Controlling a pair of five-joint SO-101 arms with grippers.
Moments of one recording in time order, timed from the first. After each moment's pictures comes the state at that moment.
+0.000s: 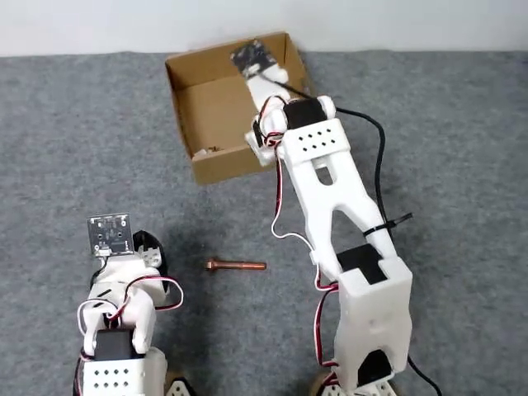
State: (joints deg) left arm -7.6 -93.6 97.3 45.1 11.6; right arm -22.4 26.1 -31.9 78.7 18.4
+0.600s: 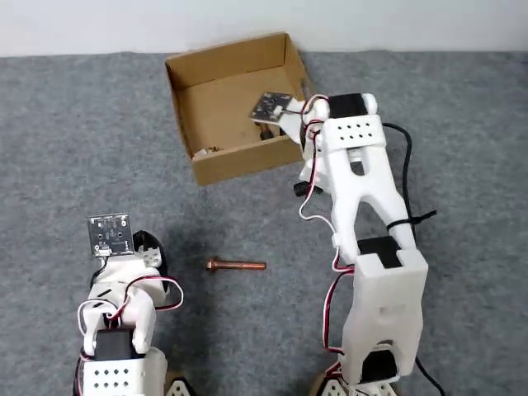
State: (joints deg) left arm -7.6 -93.6 97.3 45.1 11.6; right arm -11.9 32.0 -32.3 92.4 52.4
